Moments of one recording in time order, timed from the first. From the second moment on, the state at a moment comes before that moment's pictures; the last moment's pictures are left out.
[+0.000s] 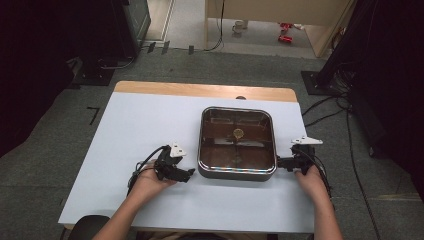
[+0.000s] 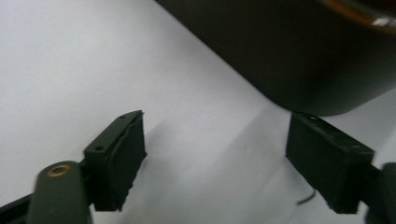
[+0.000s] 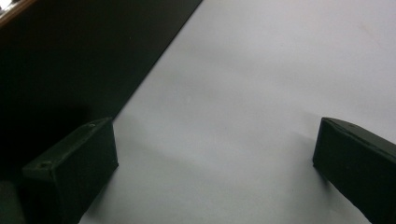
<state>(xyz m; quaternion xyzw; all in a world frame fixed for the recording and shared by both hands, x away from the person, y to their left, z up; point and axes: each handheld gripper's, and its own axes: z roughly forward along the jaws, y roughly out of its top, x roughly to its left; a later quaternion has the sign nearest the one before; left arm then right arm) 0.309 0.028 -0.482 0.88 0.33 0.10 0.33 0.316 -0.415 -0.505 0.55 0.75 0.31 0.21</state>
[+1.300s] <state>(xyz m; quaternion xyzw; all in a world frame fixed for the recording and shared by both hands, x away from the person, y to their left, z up) 0.355 0.011 -0.410 0.87 0.28 0.04 0.40 0.316 -0.415 -0.505 0.55 0.75 0.31 0.21</state>
